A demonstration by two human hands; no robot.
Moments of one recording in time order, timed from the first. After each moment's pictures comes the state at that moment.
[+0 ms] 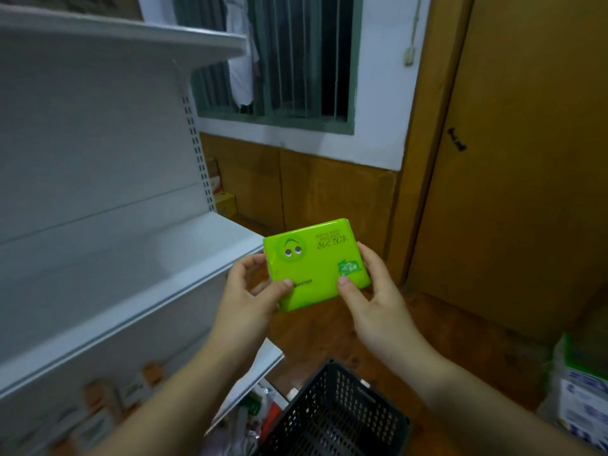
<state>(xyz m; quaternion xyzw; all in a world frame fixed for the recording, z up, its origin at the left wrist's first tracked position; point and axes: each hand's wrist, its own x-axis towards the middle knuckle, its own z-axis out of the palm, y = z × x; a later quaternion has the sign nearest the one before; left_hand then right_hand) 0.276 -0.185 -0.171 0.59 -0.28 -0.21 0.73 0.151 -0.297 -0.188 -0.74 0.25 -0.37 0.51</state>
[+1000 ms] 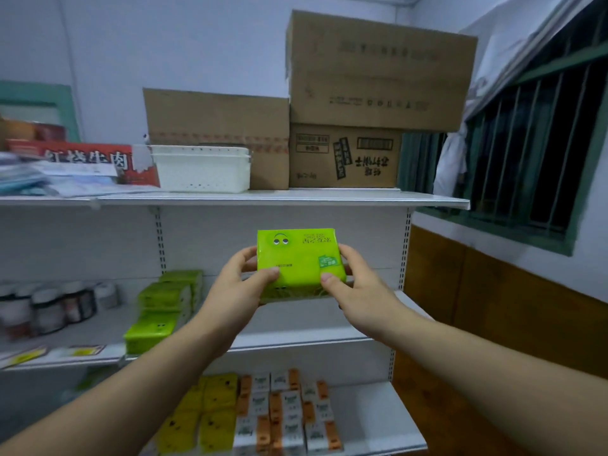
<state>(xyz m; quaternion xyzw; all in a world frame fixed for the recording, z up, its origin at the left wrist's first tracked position) 0.196 0.148 0.030 0.69 -0.14 0.09 0.70 0.167 -0.036 0.033 -0.82 -0.14 -0.19 0.52</state>
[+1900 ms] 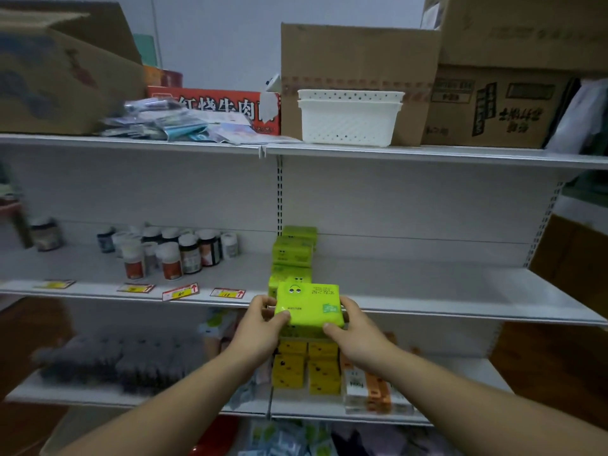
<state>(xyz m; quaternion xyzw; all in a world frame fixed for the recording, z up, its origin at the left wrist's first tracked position) 0.256 0.427 -0.114 0.79 0.05 0.04 0.61 0.259 0.248 -0.114 -0.88 -0.06 0.00 0.48</state>
